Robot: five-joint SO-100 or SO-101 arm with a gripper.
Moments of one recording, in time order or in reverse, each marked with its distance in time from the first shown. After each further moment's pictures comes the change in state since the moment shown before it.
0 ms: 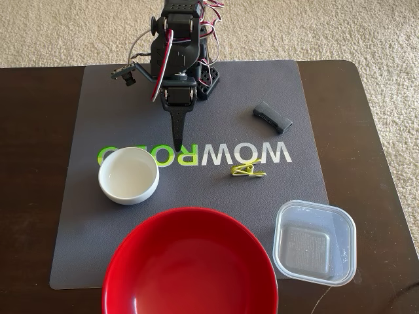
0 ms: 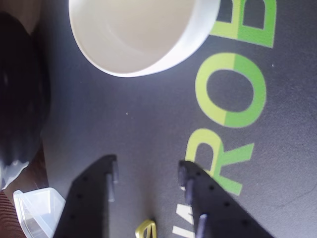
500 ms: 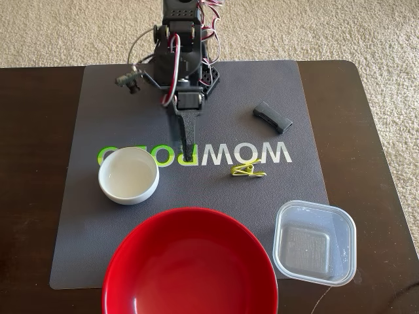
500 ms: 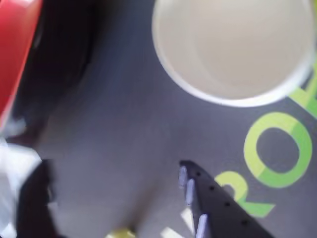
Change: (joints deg) arm -4.1 -0.7 4.7 -12.7 28.8
